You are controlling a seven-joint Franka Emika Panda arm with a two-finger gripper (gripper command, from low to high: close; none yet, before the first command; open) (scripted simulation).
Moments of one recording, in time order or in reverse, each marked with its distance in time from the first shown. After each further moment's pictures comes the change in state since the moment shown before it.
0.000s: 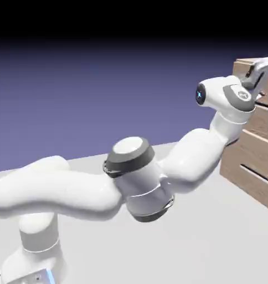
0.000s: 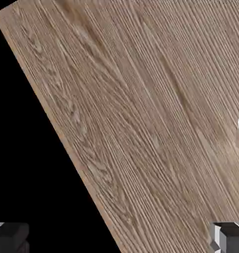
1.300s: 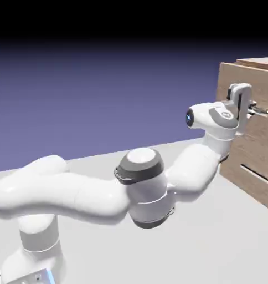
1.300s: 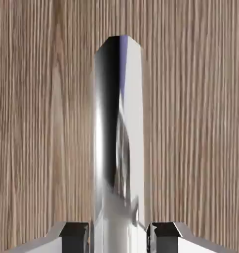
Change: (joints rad) arm -0.053 -0.075 -0.028 -0.221 -0.160 -0.149 -0.147
